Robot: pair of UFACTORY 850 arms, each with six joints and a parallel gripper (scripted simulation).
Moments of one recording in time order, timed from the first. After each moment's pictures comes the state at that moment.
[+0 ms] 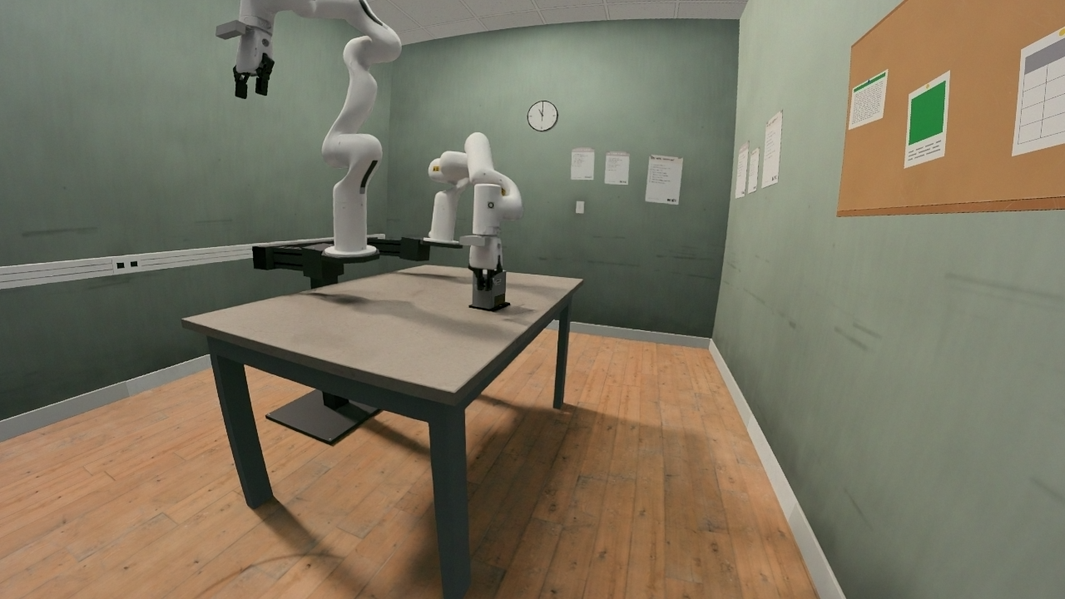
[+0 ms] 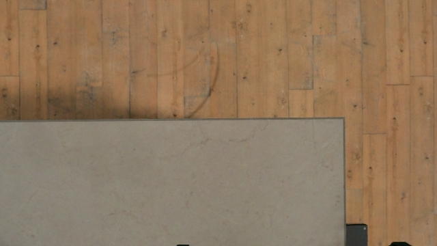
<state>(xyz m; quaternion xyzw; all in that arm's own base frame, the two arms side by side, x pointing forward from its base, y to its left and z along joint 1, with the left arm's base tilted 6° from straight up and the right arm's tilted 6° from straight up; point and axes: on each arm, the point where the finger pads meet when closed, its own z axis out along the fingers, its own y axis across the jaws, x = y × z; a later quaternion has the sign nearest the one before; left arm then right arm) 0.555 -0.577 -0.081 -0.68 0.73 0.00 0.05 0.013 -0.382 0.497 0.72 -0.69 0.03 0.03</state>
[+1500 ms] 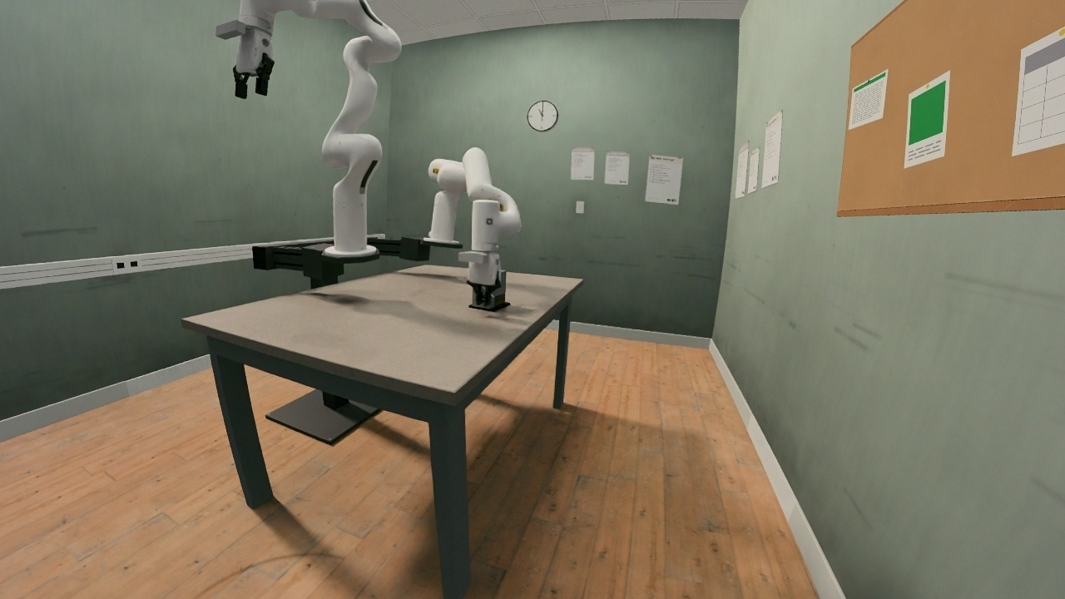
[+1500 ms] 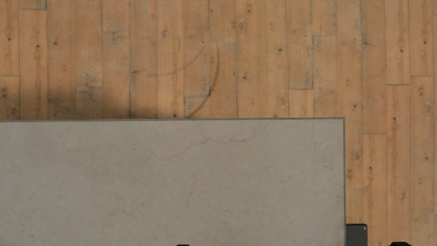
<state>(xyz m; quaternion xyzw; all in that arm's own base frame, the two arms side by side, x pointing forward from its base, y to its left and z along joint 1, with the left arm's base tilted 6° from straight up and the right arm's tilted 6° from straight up) 0.555 -0.573 -0.131 -0.68 0.73 0.00 0.05 0.013 -0.382 0.497 0.72 -0.69 0.03 0.03</state>
